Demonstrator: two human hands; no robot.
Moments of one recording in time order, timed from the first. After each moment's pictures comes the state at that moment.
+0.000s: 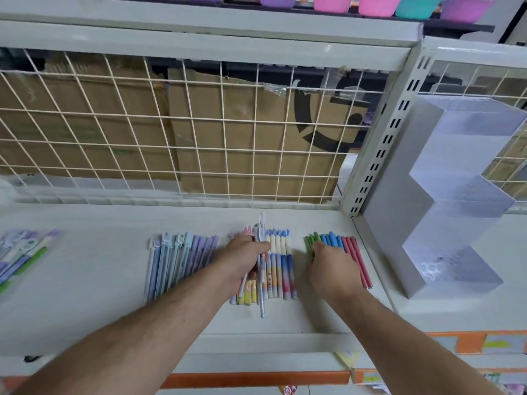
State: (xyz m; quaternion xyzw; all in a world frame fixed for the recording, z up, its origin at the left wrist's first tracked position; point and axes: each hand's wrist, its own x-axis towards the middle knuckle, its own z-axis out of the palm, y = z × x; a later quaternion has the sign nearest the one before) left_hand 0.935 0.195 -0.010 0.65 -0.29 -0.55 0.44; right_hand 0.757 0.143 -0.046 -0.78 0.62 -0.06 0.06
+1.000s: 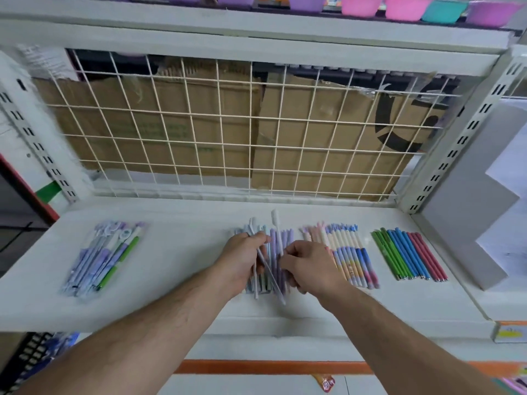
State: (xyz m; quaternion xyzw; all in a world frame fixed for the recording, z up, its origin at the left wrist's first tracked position) left_hand 1.085 0.263 -0.027 0.62 -0.24 -0.53 0.52; right_hand 0.937 0.245 -0.007 -0.63 0.53 -0.22 0.53
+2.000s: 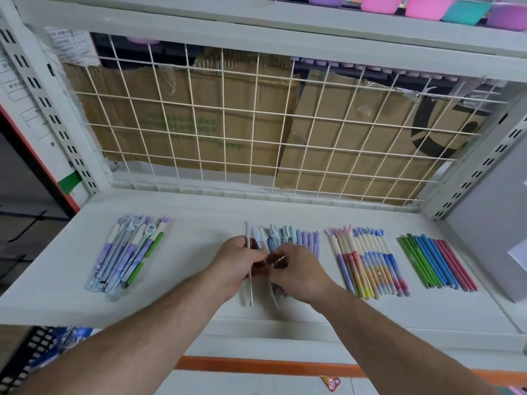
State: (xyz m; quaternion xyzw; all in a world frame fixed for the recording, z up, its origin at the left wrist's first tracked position) left_hand 1.153 0.284 -0.046 0.62 -0.25 -0.54 0.51; right_hand 1.010 0.258 -0.023 -0.68 0.50 -0.16 0.51
